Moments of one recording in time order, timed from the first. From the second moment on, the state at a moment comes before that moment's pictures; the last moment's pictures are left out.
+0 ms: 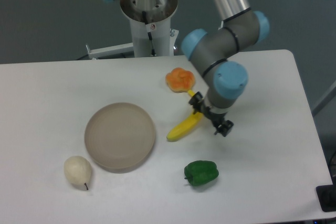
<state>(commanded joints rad) 2.30 -2.04 -1.72 -1.03 1.55 1.16</state>
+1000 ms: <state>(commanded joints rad) 2.27 -2.02 -1.76 -0.99 1.55 1.07</state>
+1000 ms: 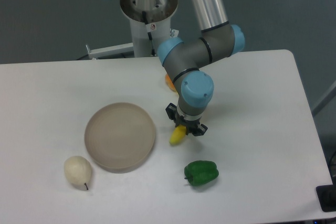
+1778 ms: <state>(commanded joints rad) 2.43 -2.11 -1.35 -1.23 1.56 1.31</state>
